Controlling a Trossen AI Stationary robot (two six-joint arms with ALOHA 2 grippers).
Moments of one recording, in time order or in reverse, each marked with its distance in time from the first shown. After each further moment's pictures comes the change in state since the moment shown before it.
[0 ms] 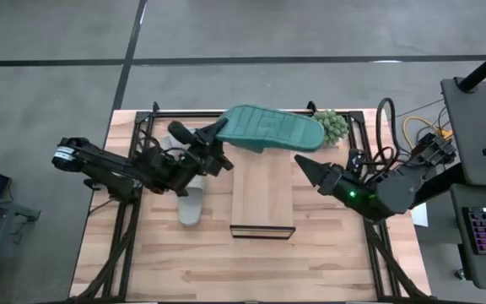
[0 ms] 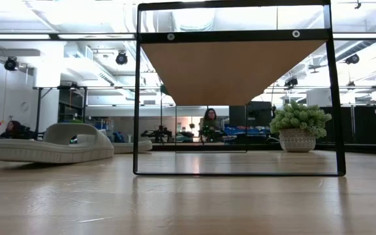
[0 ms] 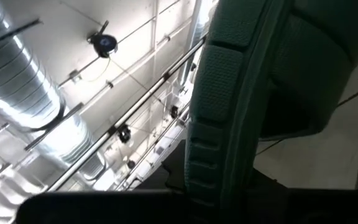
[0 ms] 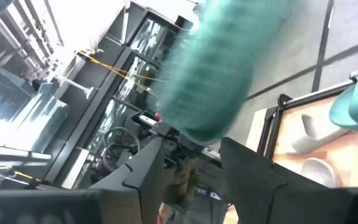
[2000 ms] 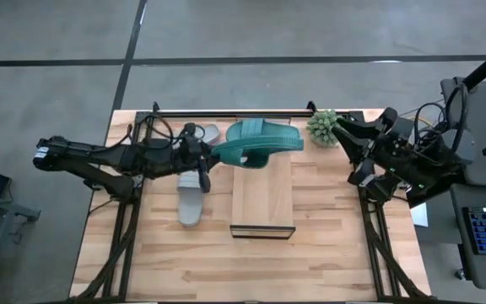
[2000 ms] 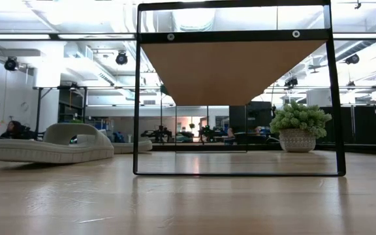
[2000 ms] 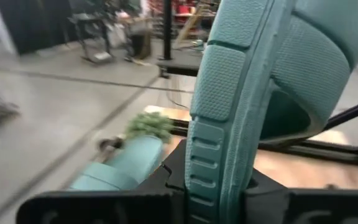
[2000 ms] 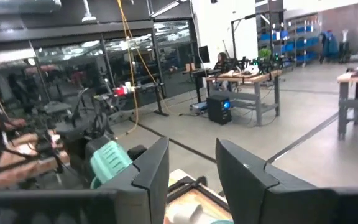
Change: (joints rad) left arm 0.100 -0.261 -0.008 -1.081 0.477 -1.636; right arm 0.020 -0.240 -0.002 -0.008 -0.054 -1.121
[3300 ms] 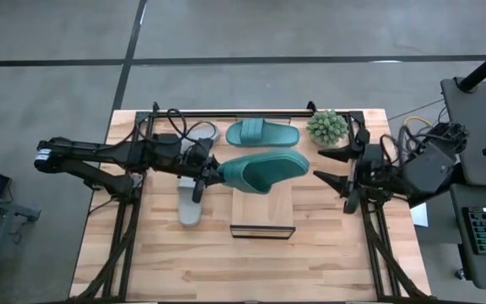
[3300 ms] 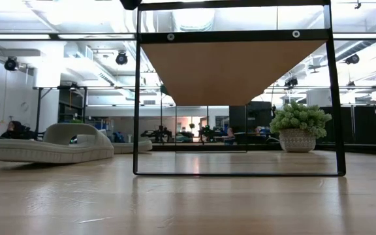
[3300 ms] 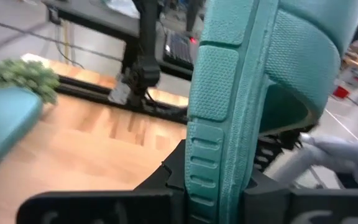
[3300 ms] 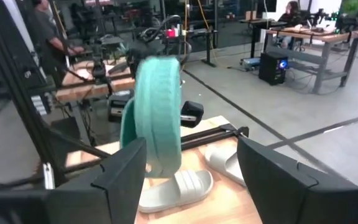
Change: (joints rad) left arm 0.078 0.025 -0.016 -0.018 0.524 -0.262; right arm 0.004 0.027 0.000 -0.442 -0.281 0.329
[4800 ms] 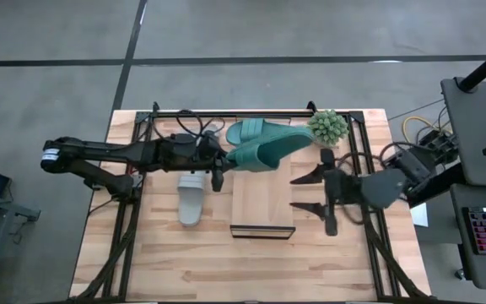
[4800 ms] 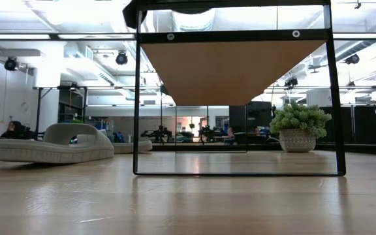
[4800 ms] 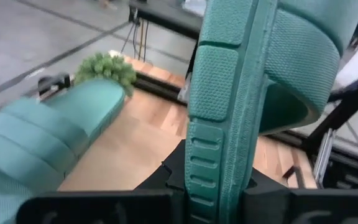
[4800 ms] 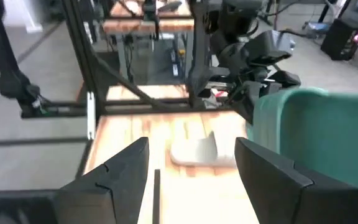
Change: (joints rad) left arm 0.040 0.090 0.001 0.005 -0.236 -0.001; right arm -0.094 0.196 0.143 -0.157 -0.364 -0.027
